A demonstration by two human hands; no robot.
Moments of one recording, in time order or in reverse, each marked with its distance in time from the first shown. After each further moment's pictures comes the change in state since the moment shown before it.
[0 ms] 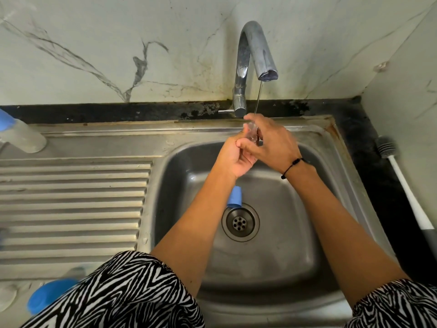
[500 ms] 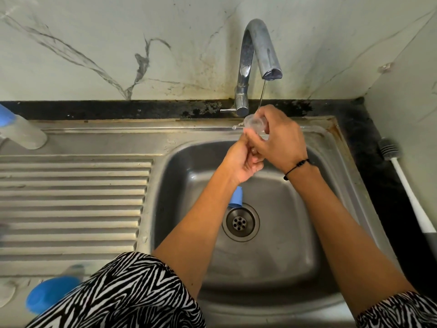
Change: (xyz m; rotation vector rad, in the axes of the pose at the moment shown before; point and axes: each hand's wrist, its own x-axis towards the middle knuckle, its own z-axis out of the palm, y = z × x) left_hand 0.003 -0.008 0.000 0.230 0.033 -0.088; right_hand 0.001 -0.009 -0.006 0.005 0.196 0.003
